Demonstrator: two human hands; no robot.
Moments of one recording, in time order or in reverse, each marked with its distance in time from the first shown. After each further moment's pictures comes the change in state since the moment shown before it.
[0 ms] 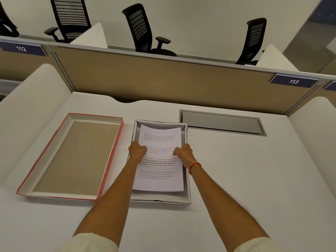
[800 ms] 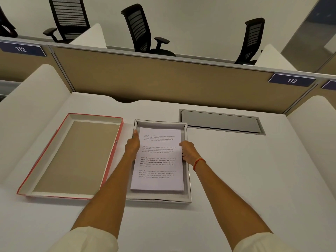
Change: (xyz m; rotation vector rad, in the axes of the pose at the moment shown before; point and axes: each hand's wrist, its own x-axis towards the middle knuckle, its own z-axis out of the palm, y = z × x) left_hand 0.012 0.010 -0.020 -0.101 -0.040 -0.136; right_hand 0.002 -0.008 -0.015 0.199 -0.028 0.117
